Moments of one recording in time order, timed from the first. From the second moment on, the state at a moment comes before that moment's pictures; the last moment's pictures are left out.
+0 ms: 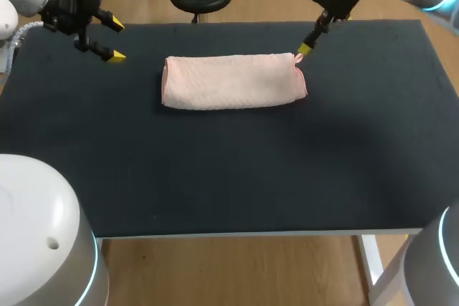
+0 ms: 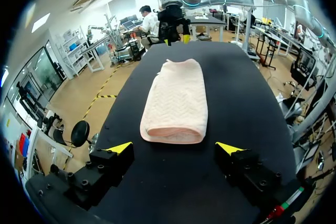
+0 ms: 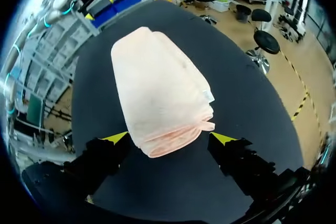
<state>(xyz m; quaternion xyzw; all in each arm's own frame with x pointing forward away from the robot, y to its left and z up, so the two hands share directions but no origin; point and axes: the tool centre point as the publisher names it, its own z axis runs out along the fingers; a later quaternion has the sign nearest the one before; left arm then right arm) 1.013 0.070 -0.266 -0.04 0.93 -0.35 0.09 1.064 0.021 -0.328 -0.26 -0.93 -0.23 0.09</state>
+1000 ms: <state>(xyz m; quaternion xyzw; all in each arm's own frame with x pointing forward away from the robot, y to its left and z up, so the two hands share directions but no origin) 1.012 0.070 -0.265 -0.04 0.93 -0.34 0.09 1.035 0.016 -0.372 -0.58 -0.67 -0.41 0.24</state>
